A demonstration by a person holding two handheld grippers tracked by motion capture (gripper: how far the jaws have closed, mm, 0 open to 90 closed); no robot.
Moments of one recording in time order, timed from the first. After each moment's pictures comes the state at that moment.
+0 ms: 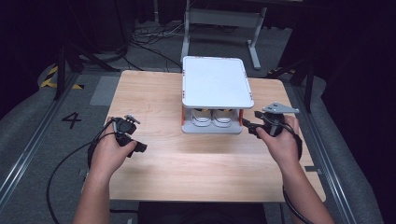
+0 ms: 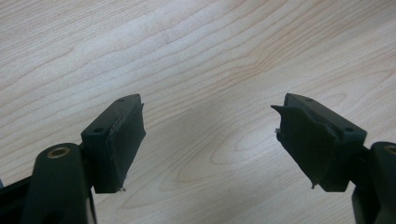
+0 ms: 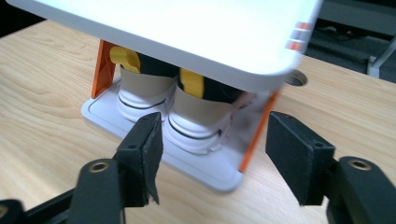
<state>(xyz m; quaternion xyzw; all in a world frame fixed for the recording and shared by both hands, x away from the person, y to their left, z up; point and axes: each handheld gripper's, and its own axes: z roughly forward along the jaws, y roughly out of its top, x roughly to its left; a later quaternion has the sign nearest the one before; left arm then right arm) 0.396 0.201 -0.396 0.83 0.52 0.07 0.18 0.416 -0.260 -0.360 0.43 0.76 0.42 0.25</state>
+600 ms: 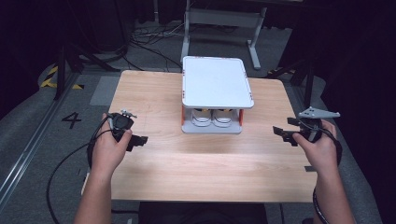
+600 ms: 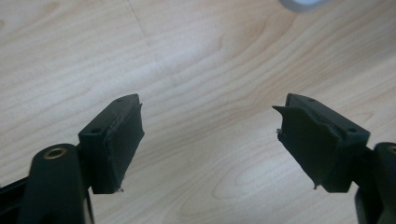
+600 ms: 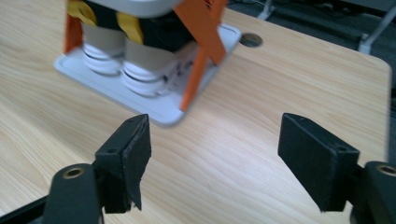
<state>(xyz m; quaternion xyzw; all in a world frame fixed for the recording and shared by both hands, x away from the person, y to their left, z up) 0.402 0.212 -0.387 0.81 0.52 0.11 0.26 0.397 -0.358 -0.350 0.43 0.78 0.38 0.23</state>
